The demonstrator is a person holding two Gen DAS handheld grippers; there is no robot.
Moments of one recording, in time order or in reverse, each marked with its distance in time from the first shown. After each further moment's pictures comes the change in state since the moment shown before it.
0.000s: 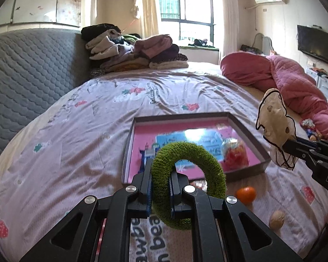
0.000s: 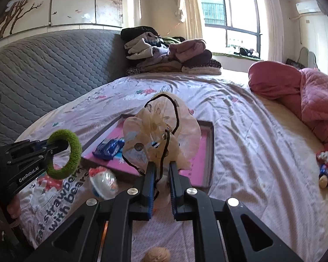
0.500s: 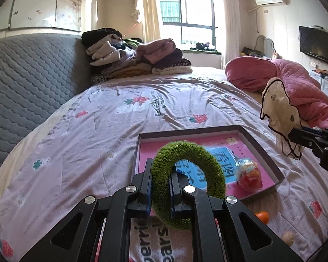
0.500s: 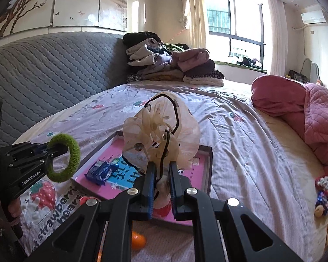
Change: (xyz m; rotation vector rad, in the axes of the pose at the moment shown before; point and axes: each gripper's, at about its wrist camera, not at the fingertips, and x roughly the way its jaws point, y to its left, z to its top) left arm 0.035 0.012 0.037 0.012 -0.021 0.023; right arm 0.030 -0.005 0.048 -0.050 -0.024 0.000
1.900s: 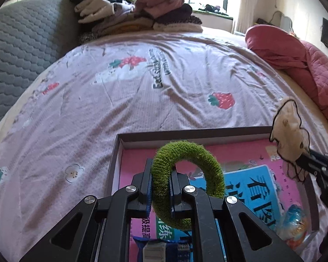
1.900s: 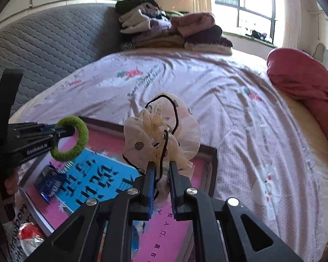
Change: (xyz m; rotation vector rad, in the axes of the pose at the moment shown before) left arm 0.204 0.002 0.048 -0.056 0.314 -0.007; right arm 0.167 -0.061 0.010 0.002 0.255 0.033
